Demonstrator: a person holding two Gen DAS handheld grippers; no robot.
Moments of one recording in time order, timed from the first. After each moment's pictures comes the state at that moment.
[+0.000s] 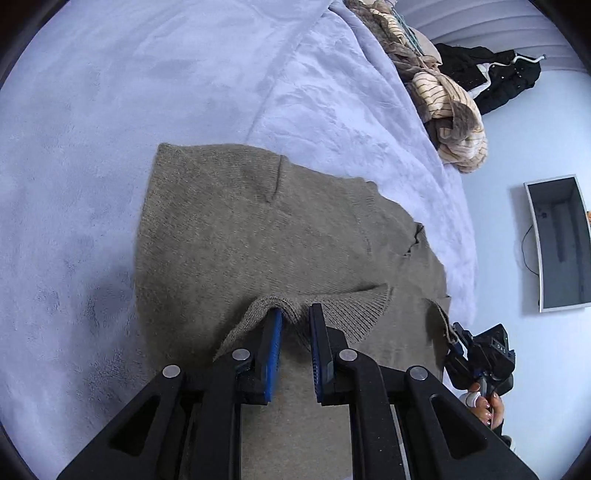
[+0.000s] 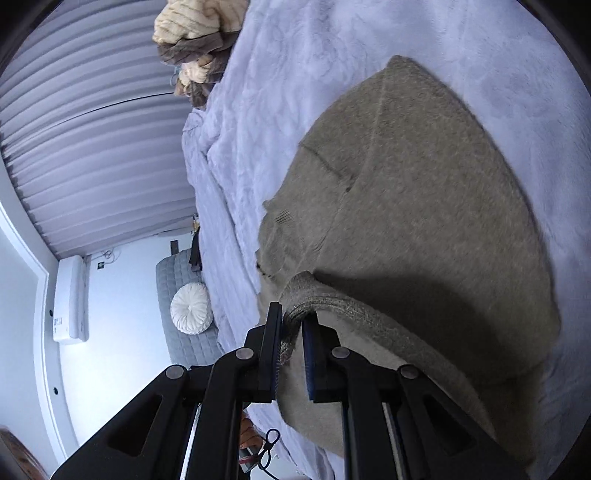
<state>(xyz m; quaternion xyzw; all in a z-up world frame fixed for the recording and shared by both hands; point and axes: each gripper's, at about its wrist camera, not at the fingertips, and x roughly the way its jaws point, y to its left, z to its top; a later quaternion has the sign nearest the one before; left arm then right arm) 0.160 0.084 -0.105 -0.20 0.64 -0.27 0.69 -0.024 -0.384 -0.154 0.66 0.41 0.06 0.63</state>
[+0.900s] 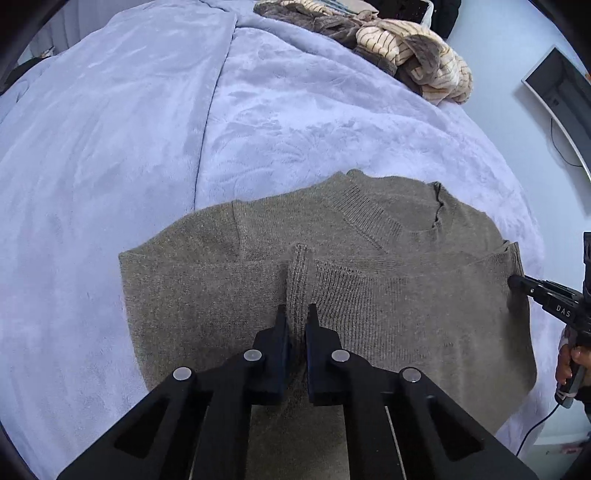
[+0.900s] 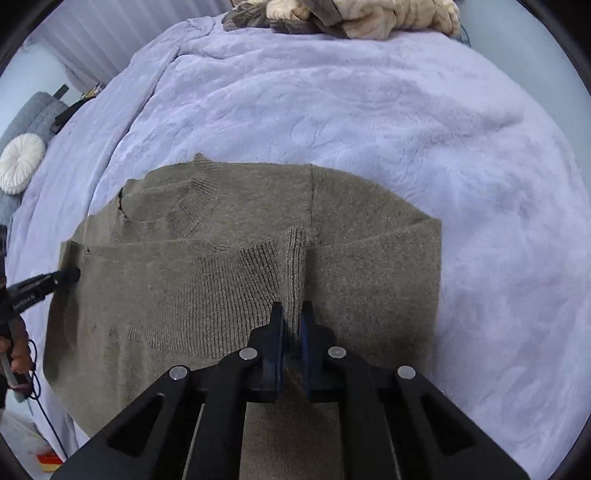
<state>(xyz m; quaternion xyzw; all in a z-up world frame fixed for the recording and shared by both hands) 0.153 0.031 -0.081 0.03 0.57 -0.29 0.77 0.002 -0.341 -0.088 0.15 0.56 -0.05 0.81</state>
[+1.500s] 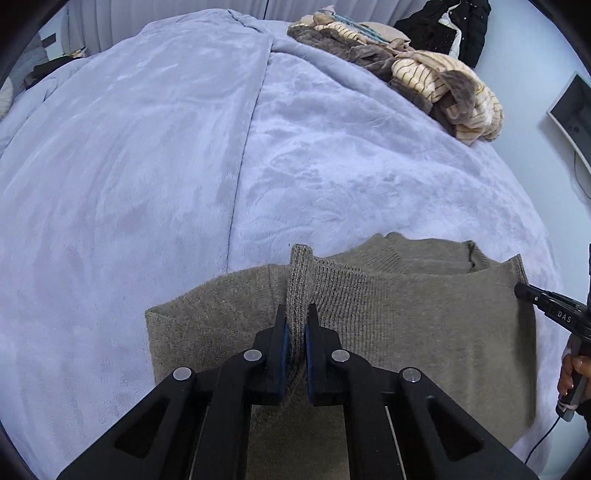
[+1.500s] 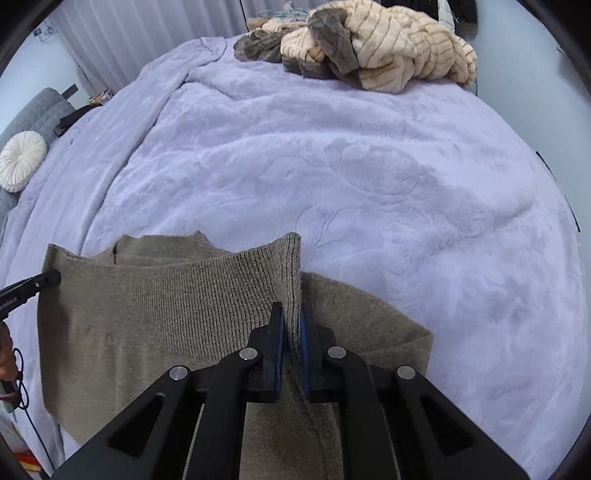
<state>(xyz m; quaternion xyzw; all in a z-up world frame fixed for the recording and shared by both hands) 0.196 0.025 -0.089 0.02 0.54 -0.23 0.81 0.071 -0.350 -0.083 0.12 0.53 -0.06 0.84</state>
